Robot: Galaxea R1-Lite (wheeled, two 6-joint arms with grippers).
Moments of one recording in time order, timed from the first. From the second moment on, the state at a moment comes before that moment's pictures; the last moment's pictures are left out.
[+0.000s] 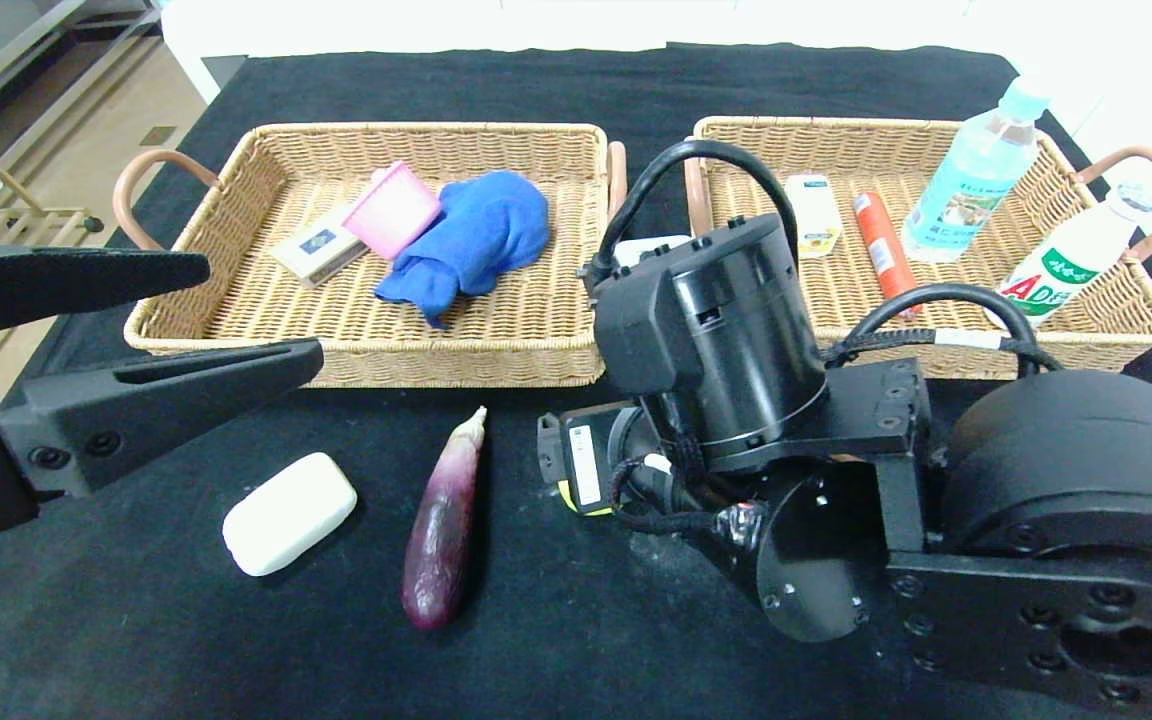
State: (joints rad) left arm -0.45 1.07 -1.01 0.03 -0.18 0.17; right arm 1.01 1.90 -1.48 0.01 -0.60 0.31
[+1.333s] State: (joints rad) left arm -0.45 1.07 -1.01 0.03 -0.18 0.17; right arm 1.02 2.07 -1.52 -0.02 -0.72 0.31
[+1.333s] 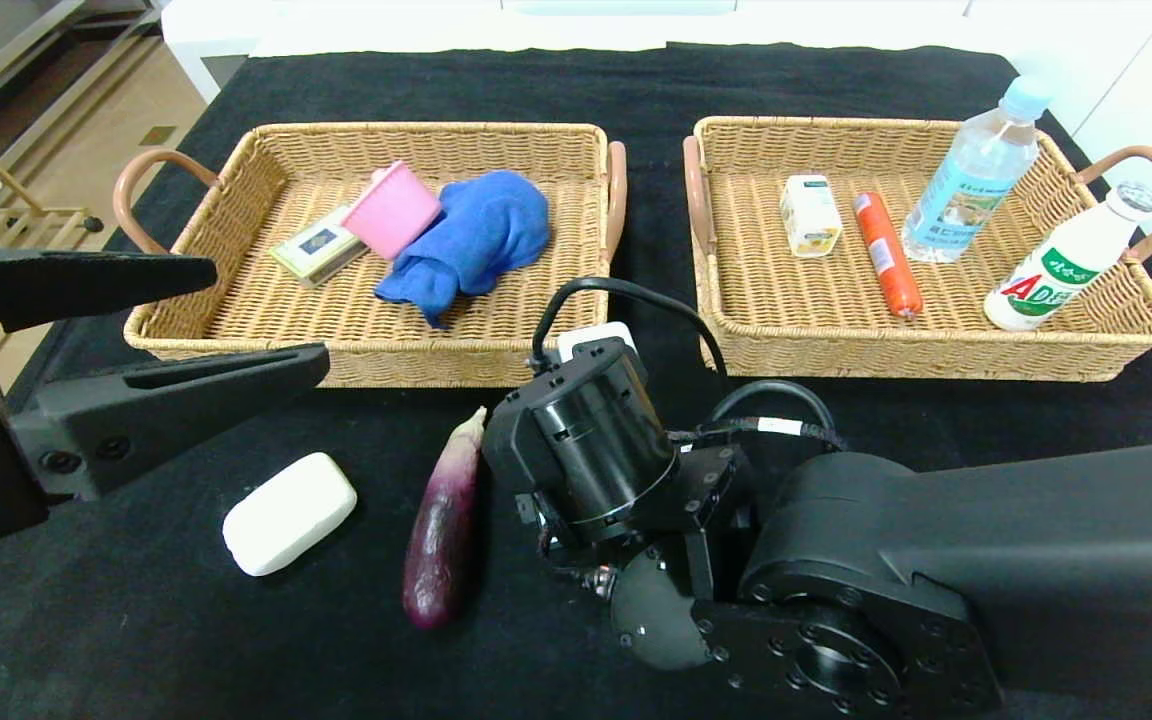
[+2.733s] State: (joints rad) left arm -0.45 1.08 -1.00 0.03 -0.18 0.17; right arm 1.02 2.04 -1.50 -0.02 -0.64 0.34
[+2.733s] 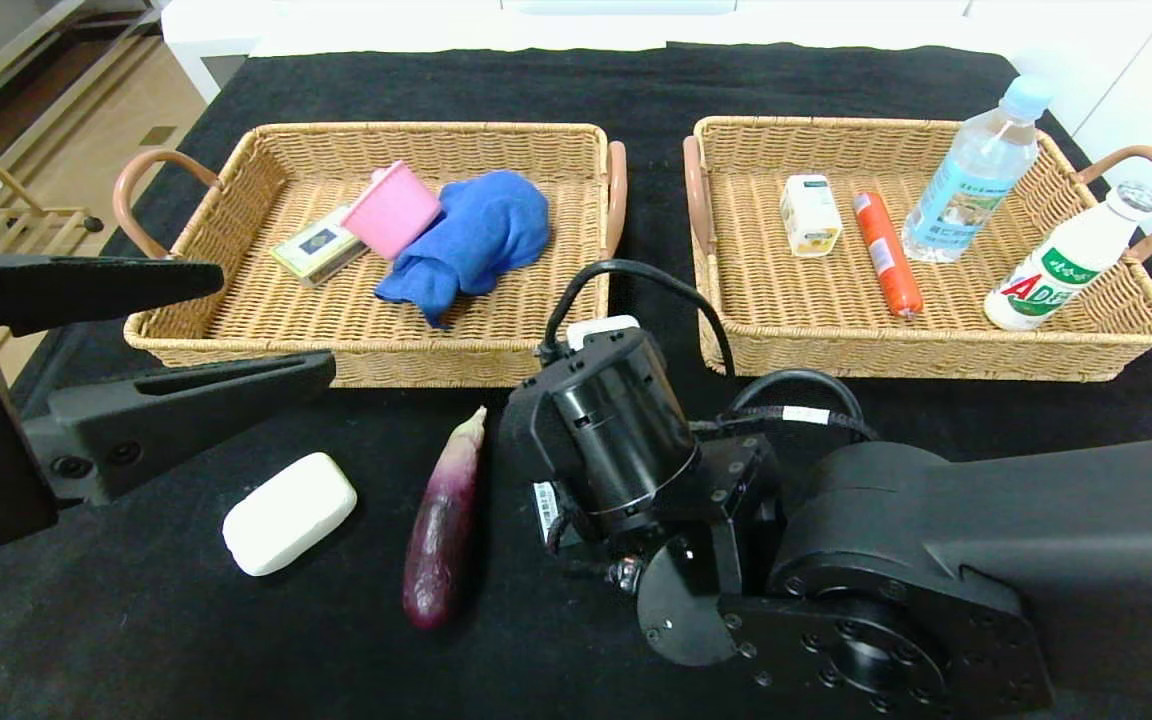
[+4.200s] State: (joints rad) left arm -0.46 1.07 -1.00 0.03 -0.18 0.17; right arm 0.96 1.75 -1.43 -0.02 -0.36 0.30
